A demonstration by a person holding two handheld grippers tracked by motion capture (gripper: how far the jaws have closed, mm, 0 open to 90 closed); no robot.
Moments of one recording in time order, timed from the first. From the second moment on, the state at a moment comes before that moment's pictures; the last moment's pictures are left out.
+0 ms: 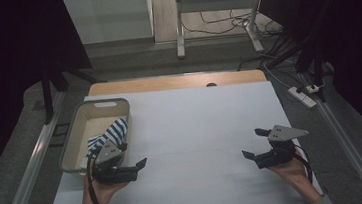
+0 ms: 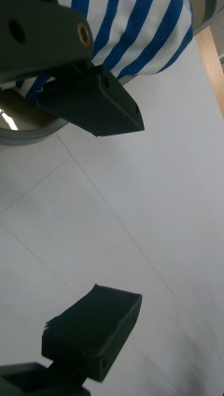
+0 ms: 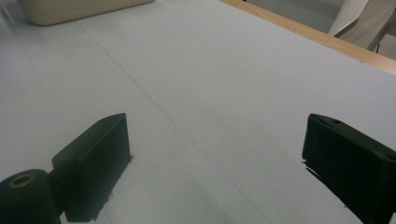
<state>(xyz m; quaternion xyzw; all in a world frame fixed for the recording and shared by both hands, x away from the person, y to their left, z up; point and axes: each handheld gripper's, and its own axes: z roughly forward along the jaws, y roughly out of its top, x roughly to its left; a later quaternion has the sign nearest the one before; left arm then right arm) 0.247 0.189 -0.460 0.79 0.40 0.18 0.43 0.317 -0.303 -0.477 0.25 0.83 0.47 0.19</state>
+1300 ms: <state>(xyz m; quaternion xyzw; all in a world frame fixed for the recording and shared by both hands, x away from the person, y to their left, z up) 0.253 0.190 -0.442 0.79 0.39 0.19 0.42 0.320 -0.301 -0.482 0.26 0.84 0.45 0.17</state>
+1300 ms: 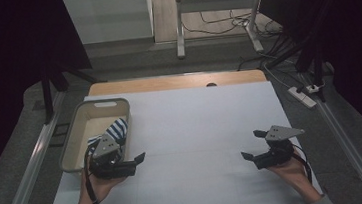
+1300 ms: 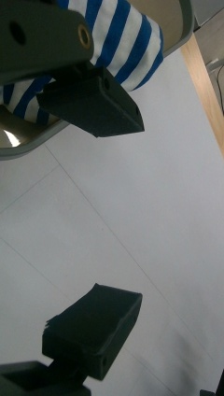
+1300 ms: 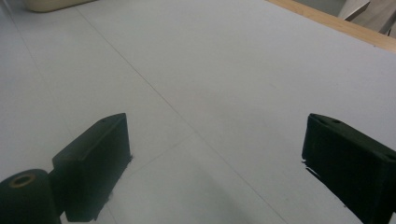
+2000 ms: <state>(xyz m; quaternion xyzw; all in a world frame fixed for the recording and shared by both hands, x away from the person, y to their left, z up) 0.256 0.192 -0.423 0.79 0.39 0.20 0.42 0.321 -0.301 -0.482 0.26 0.84 0.45 0.17</state>
